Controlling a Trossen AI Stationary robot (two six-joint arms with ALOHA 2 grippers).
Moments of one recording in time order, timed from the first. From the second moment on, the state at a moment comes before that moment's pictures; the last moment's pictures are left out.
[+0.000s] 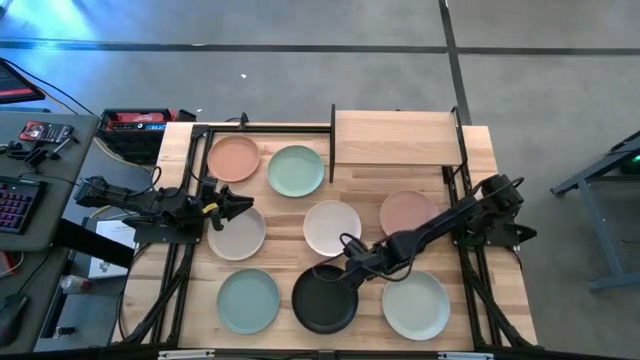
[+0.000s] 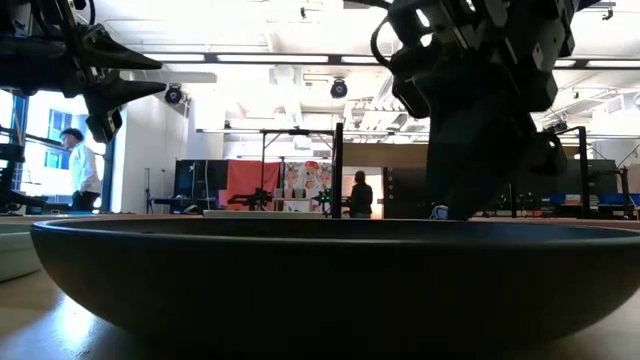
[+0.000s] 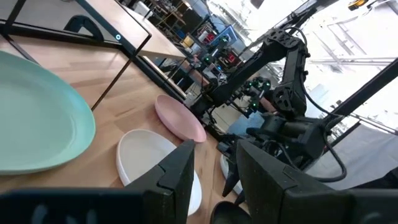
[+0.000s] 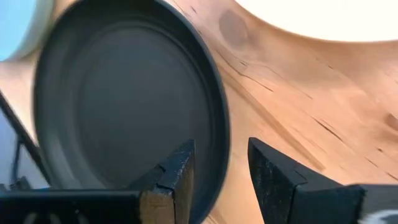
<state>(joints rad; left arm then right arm) -0.22 0.11 0.03 0.09 -0.39 -0.73 0.43 1.80 1.09 -0.33 0.06 1.26</state>
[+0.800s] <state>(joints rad) -0.22 0.11 0.03 0.09 -0.40 -0.73 0.43 1.87 1.09 -0.34 0.02 1.29</state>
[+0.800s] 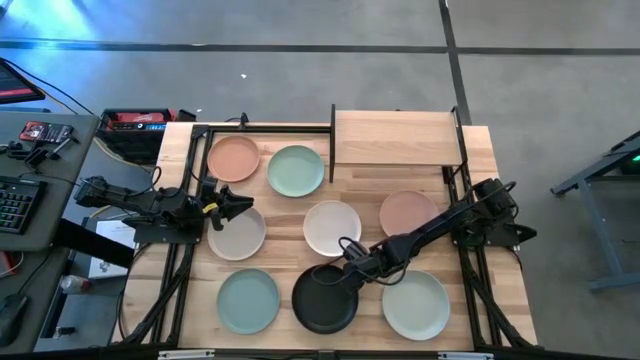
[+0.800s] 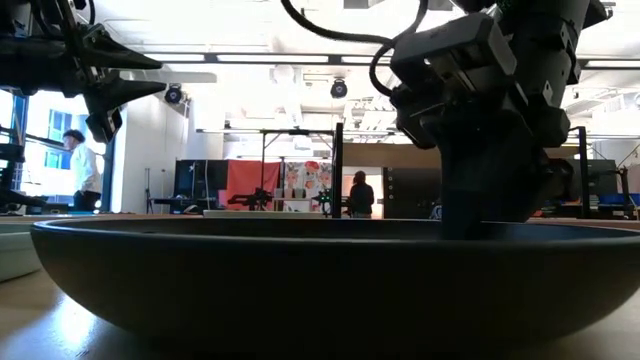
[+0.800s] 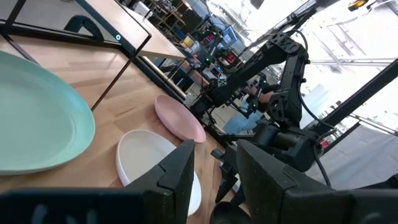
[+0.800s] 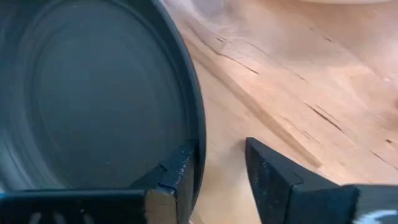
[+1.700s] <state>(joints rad) -0.22 0.11 0.03 0.09 -0.40 -0.73 0.42 1.86 1.19 -0.36 -0.08 1.28</state>
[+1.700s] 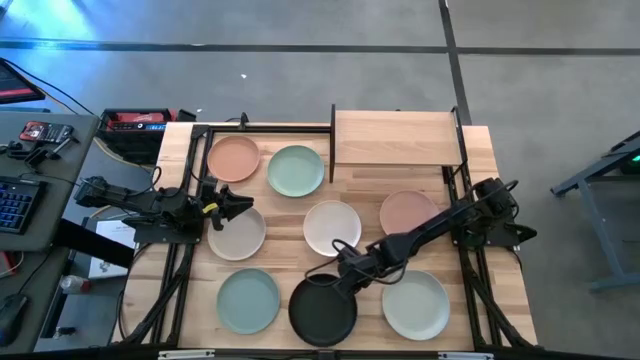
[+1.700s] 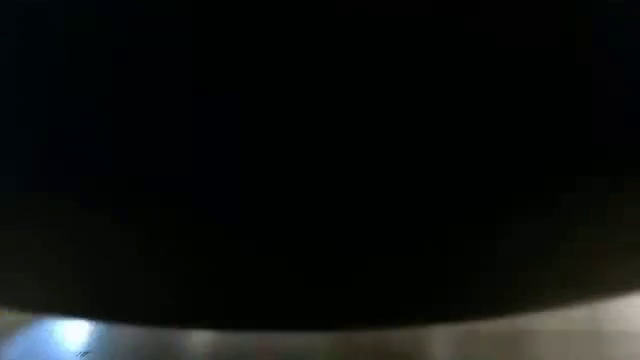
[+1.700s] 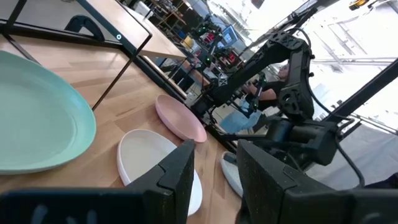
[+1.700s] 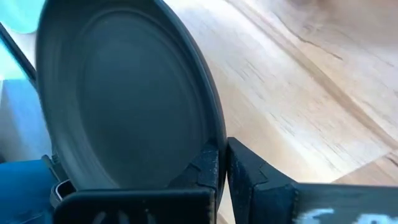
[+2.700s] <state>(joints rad) -0.22 0.11 0.03 0.04 -0.40 -0.73 0.11 1.86 1.93 -1.25 0.01 0.68</state>
